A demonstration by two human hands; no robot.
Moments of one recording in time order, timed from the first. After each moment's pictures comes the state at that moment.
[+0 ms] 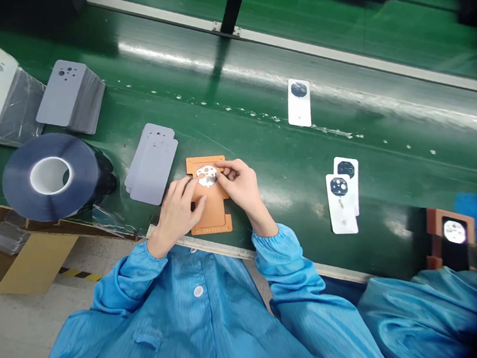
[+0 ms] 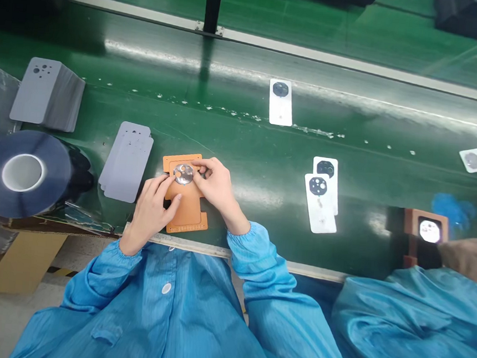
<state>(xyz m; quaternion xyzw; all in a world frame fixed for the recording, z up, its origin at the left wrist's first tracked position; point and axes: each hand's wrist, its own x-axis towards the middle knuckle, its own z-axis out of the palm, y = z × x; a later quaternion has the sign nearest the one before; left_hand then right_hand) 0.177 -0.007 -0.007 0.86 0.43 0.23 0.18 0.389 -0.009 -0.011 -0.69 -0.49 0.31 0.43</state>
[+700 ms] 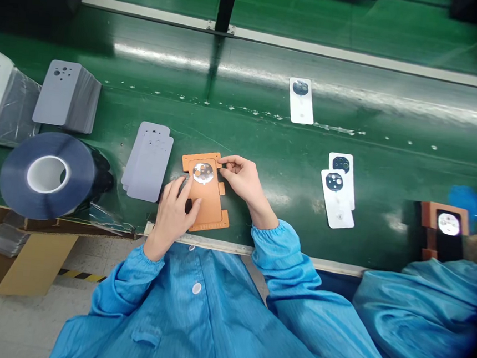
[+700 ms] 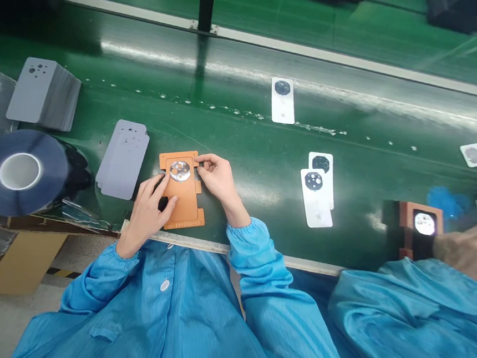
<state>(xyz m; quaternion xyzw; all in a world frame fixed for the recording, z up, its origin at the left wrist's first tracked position) 0.170 -0.019 -0.013 0.85 0.43 0.24 0.19 0.404 -0.005 -0.014 -0.67 -0.40 0.42 0.47</state>
